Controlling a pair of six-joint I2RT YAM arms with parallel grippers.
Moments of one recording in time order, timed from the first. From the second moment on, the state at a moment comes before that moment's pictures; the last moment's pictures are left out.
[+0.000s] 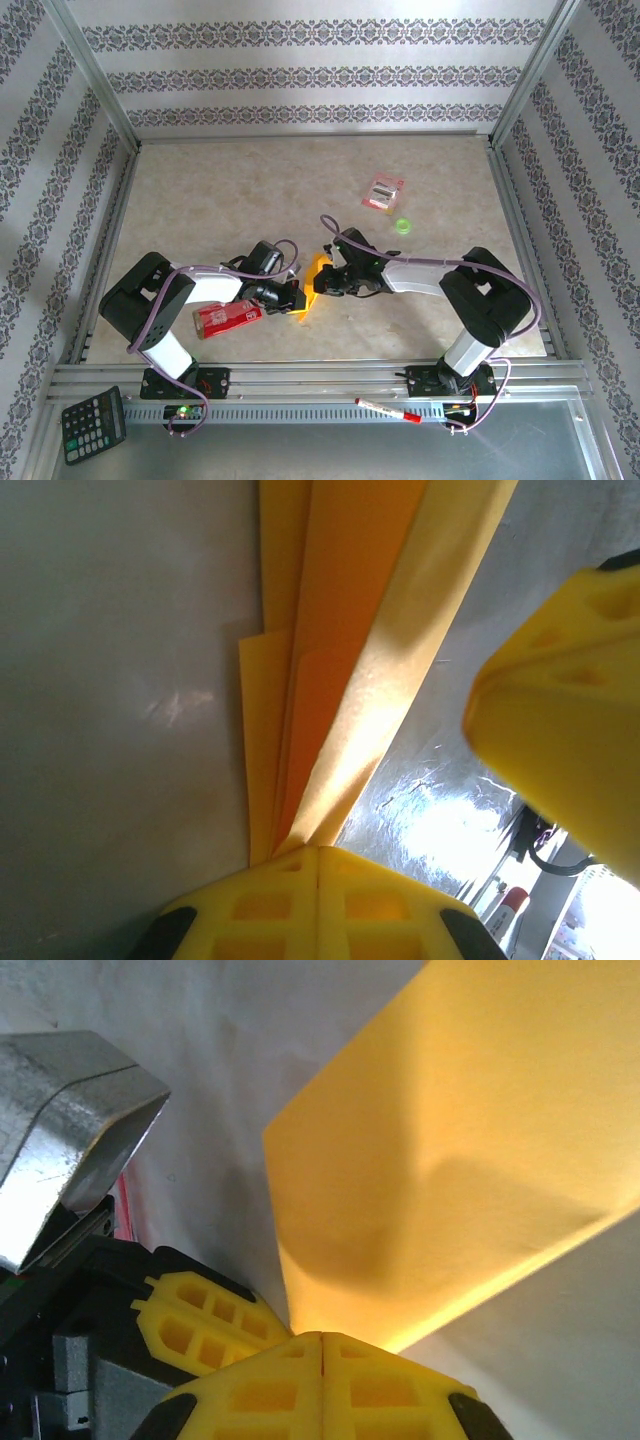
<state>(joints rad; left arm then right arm) -0.59 1.64 0.60 -0.02 0.68 -0.73 0.73 1.66 0.76 -0.03 -0.49 0.79</state>
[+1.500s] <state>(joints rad) -0.59 1.65 0.61 -0.04 0.67 -0.66 0.49 1.80 0.82 -0.05 -0.61 0.70</state>
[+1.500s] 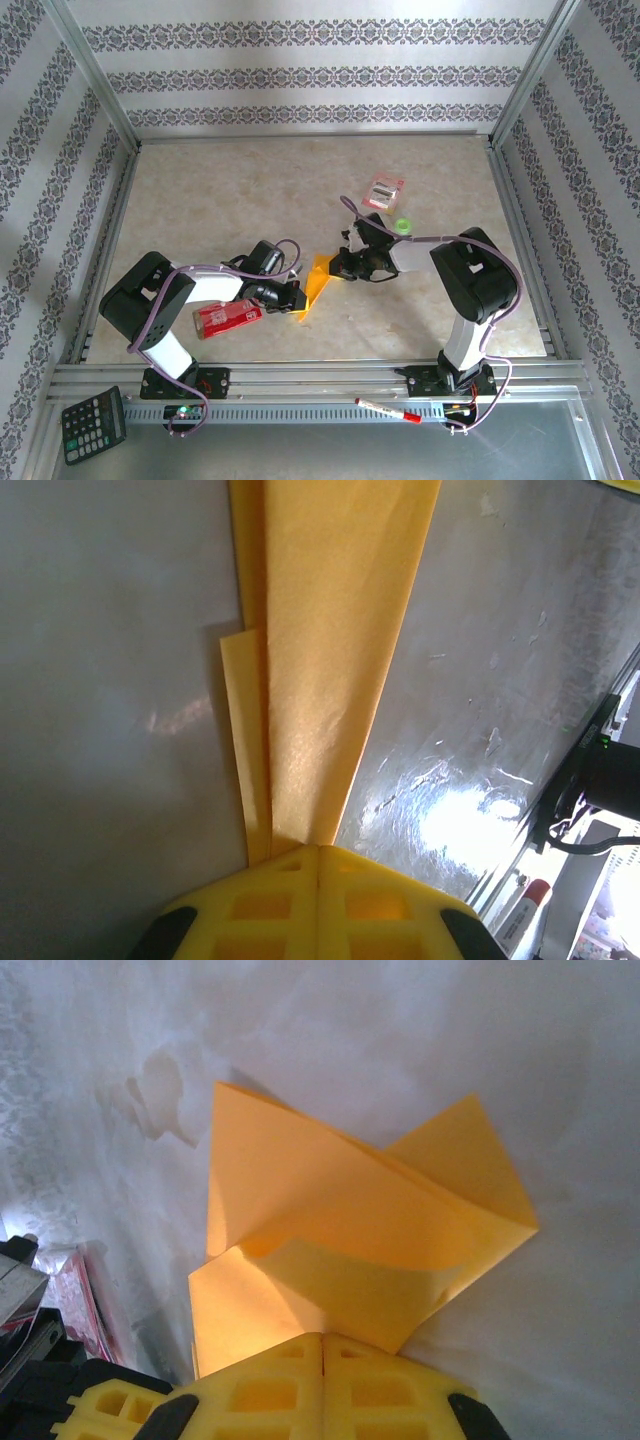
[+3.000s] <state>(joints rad) -0.60 1.66 0.63 -0.03 0.63 -0.67 0.54 1.71 0.81 -0.02 -0.52 0.73</state>
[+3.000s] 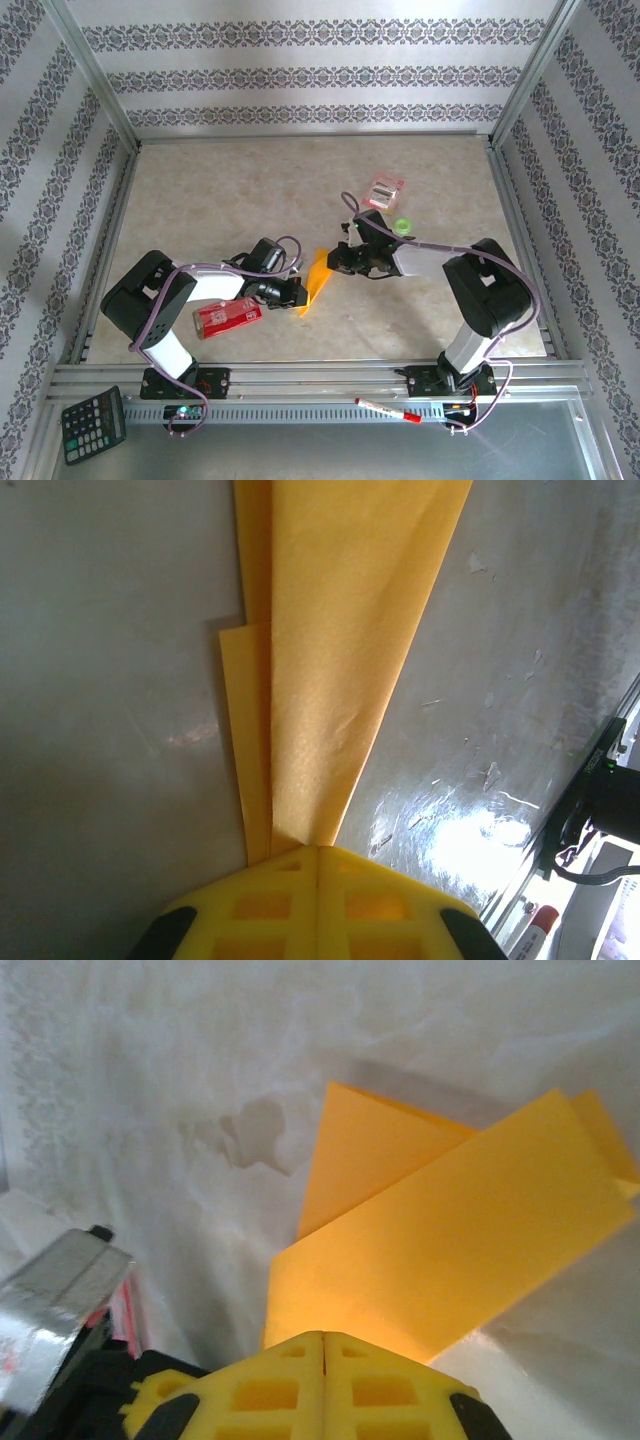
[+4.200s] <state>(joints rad) -0.60 1.84 0.86 -0.03 0.66 -0.81 0.49 1.83 0.81 0.07 -0.58 0.73</state>
